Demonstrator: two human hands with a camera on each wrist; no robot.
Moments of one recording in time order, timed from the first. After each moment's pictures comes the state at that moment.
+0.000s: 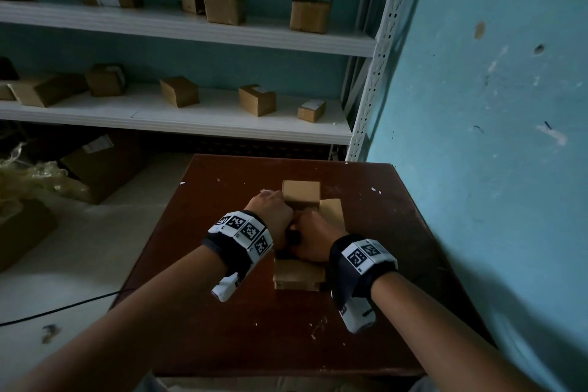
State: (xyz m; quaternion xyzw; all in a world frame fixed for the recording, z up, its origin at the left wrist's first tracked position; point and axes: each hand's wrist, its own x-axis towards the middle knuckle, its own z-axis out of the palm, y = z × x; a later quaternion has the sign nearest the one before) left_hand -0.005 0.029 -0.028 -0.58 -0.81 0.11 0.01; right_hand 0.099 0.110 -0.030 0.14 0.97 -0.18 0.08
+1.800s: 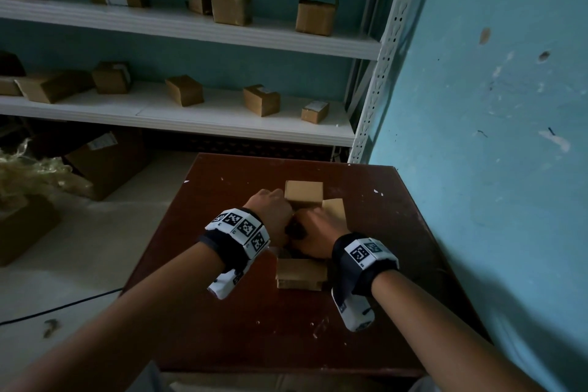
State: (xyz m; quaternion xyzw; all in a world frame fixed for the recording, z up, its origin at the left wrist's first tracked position) left_hand -0.004 0.018 -0.011 -0.58 -0.81 0.11 0.00; right_hand 0.104 0.101 -0.011 0.16 0.97 -0.18 0.06
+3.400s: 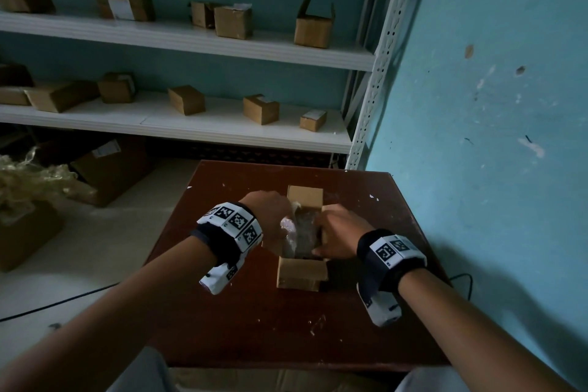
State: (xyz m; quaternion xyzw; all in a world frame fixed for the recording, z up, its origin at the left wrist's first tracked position) left_hand 0.006 0.002 0.021 -0.57 -0.82 0.06 -0.06; right_hand 0.139 0.126 0.004 0.18 0.98 -0.08 0.09
